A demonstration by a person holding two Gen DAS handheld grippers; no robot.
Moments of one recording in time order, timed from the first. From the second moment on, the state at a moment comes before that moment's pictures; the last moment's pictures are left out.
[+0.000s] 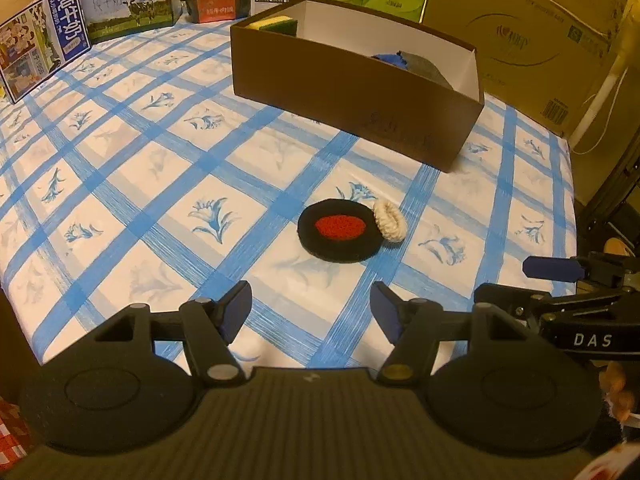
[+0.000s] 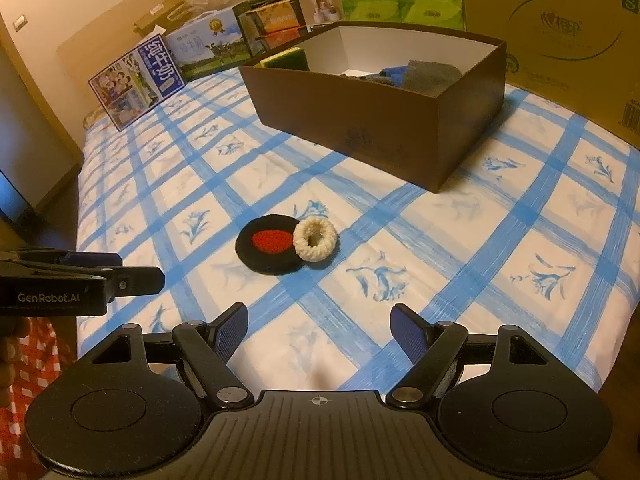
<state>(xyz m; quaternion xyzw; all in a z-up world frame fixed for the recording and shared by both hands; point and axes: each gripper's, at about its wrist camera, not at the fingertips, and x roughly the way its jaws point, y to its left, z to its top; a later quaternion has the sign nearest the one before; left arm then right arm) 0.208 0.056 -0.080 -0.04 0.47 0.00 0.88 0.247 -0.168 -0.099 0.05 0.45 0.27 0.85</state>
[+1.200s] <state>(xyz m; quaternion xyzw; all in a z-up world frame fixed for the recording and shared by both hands) 0.264 0.049 -0.150 0.00 0.48 -0.02 0.88 0.284 -0.110 -0.159 -0.09 0.37 0.33 0.86</state>
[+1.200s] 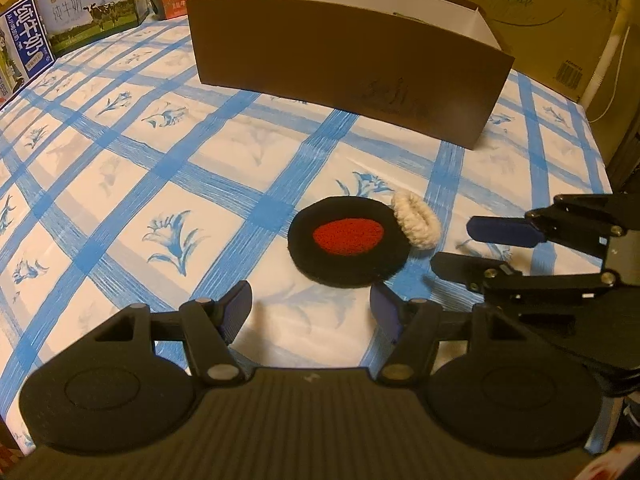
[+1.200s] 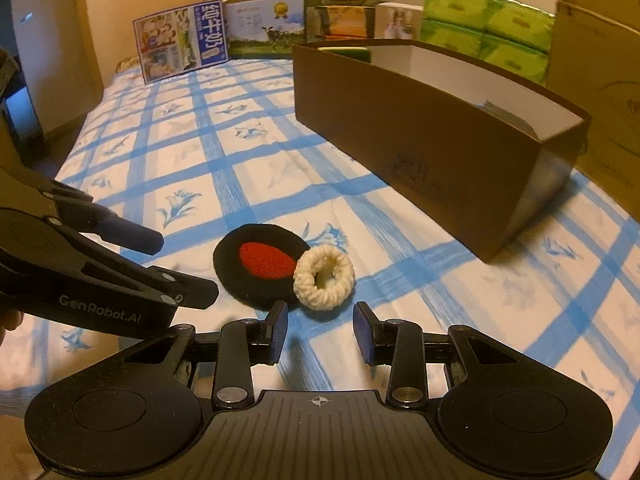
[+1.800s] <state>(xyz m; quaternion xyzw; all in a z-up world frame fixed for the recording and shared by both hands) 0.270 0.044 -0.161 0.03 0.47 -0.06 0.88 0.304 -0.108 -0.174 -0.11 0.37 0.30 0.87</state>
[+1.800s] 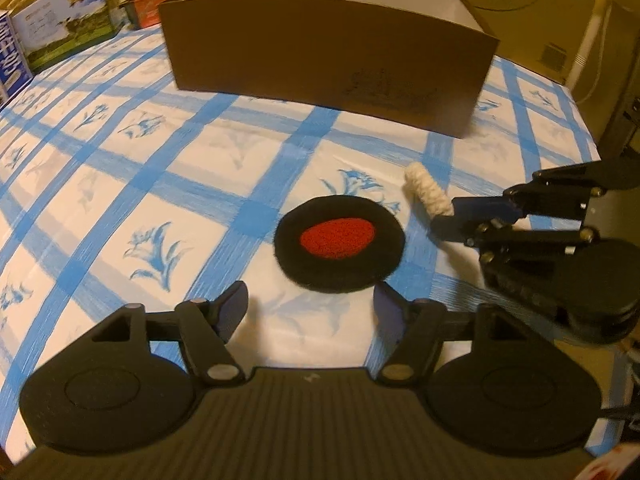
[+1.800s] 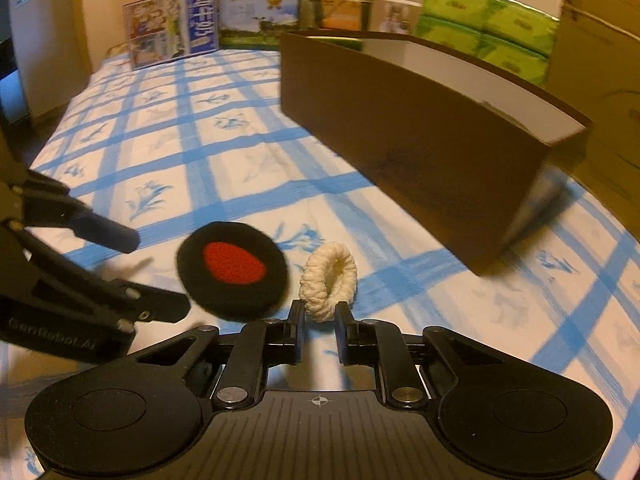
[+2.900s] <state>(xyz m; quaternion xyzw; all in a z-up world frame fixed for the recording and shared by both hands) 0.324 0.016 -0.183 0.09 0.44 -0.09 0.89 0.324 -0.159 -0.174 -0.03 0.41 0.23 0.88</state>
